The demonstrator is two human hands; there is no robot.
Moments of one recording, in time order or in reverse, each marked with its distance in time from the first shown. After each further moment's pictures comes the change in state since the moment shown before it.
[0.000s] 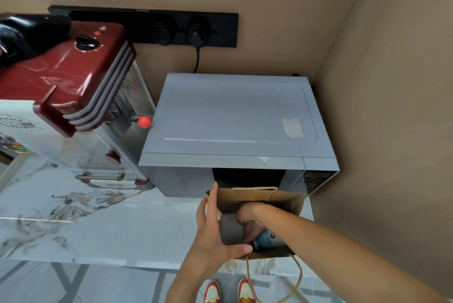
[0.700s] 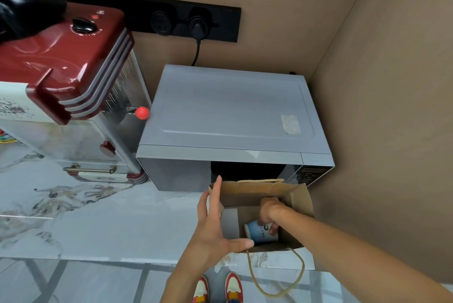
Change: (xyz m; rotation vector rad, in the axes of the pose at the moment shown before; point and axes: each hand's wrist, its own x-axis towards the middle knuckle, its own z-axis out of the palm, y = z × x) left_hand 0.001 -0.004 0.000 0.017 -0.056 0.019; right_hand -0.001 0.046 -0.020 -0.345 0.377 0.080
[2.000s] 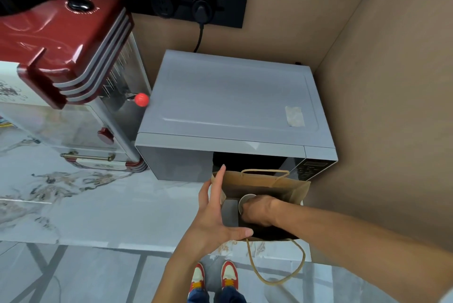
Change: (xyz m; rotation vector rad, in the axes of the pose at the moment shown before) left_hand 0.006 0.001 -0.001 -0.008 -0.035 0.017; right_hand -0.020 -0.018 0.008 -1.259 0.032 -0.721
